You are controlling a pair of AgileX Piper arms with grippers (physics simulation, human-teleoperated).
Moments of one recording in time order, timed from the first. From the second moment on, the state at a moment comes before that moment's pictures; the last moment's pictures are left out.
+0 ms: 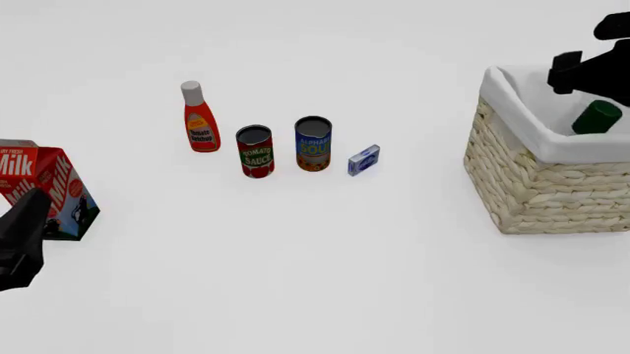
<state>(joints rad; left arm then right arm) 0.01 0.22 -0.06 -0.14 -0.05 -0.21 1.51 -0.97 -0.24 -0.20</state>
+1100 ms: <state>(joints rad) 0.01 0.20 -0.07 -0.10 -0.05 -0.14 0.88 -0.58 -0.13 -0.19</state>
